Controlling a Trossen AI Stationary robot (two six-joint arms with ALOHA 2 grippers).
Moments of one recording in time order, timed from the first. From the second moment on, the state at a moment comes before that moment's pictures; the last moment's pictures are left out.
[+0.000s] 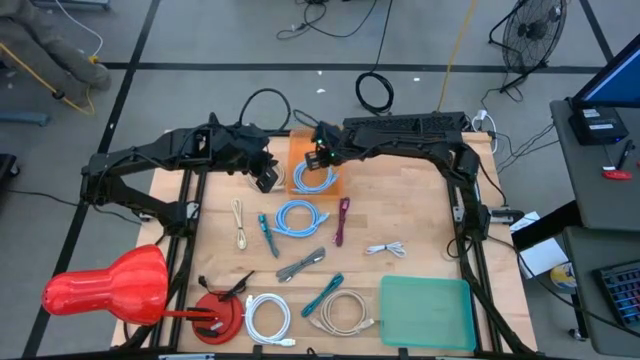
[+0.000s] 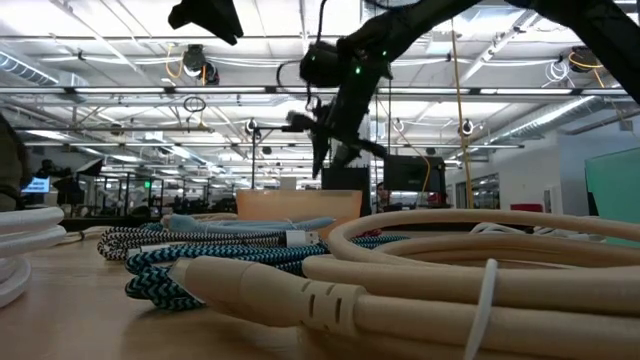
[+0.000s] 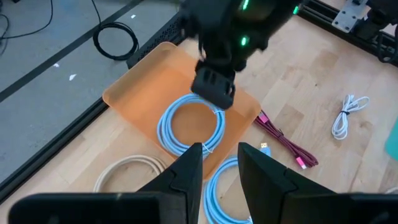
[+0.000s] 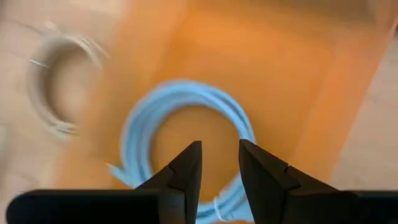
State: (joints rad) left arm 0.17 1.27 1.47 -0.99 -0.28 -0.40; right arm -0.38 2.03 1.69 -0.65 0.11 0.81
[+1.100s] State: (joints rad) left arm 0.16 1.27 1.47 -1.03 -0.23 -0.42; right arm -0.23 2.11 1.69 -0.72 0.11 0.35
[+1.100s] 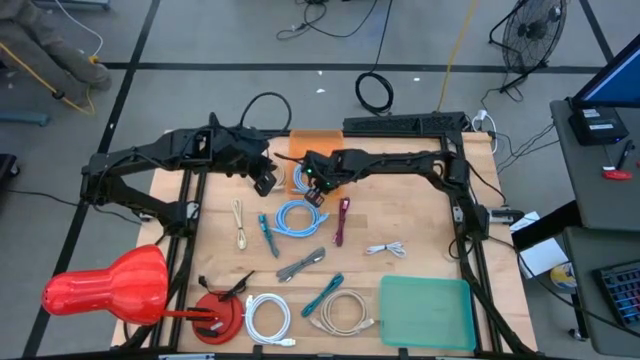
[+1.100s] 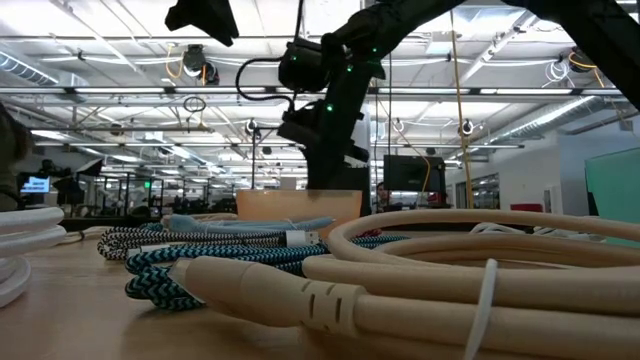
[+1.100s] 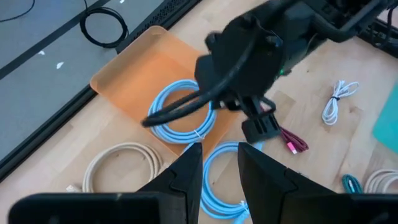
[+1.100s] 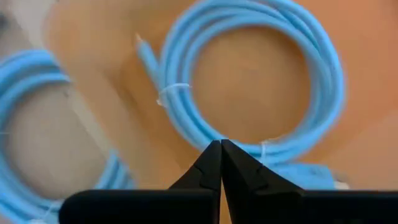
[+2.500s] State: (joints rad) left arm 0.14 1.27 1.47 -1.03 -0.25 -0.40; right arm -0.24 2.13 1.70 -0.78 0.12 0.38
